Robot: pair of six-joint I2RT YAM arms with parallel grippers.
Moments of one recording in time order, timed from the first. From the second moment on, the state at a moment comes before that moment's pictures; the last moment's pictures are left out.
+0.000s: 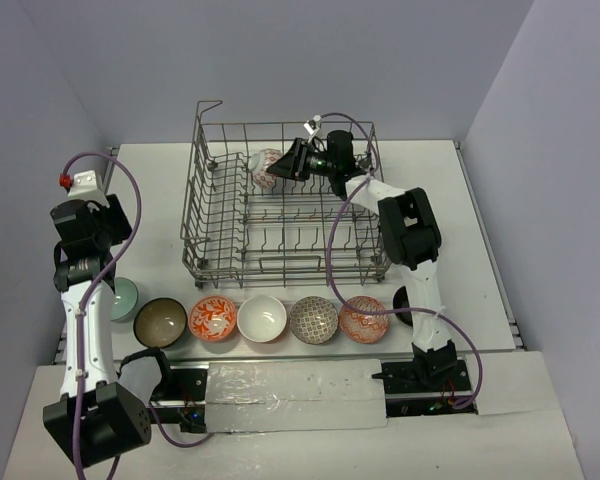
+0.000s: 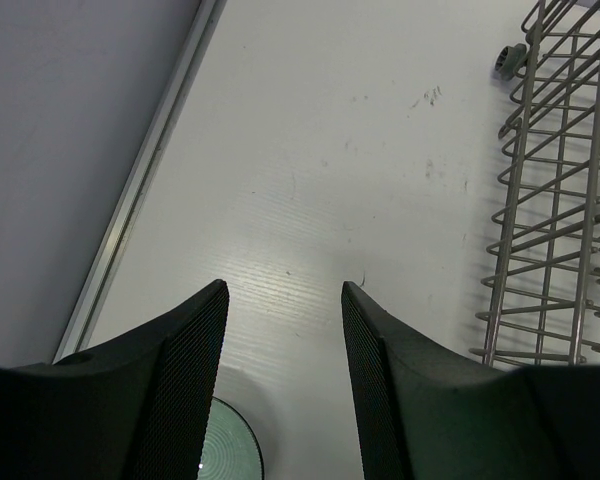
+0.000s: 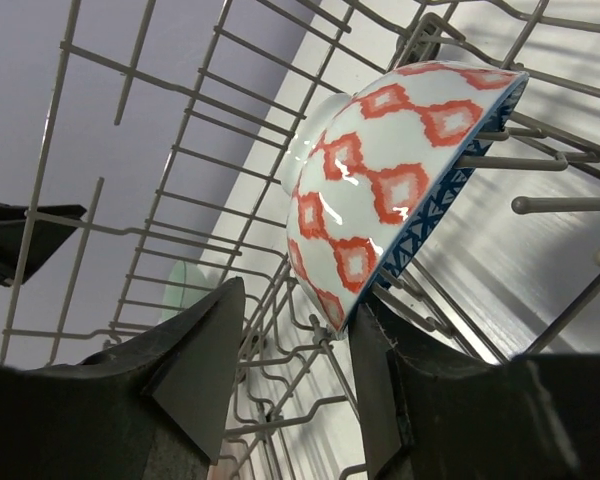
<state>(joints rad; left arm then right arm) 0.33 0.95 0.83 -0.30 0.07 -0.02 0.36 2.35 1.73 0.44 -0.80 0.83</state>
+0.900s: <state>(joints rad) 0.33 0.92 0.83 -0.30 0.11 -0.02 0.34 2.29 1.82 0.10 -0.77 0.57</state>
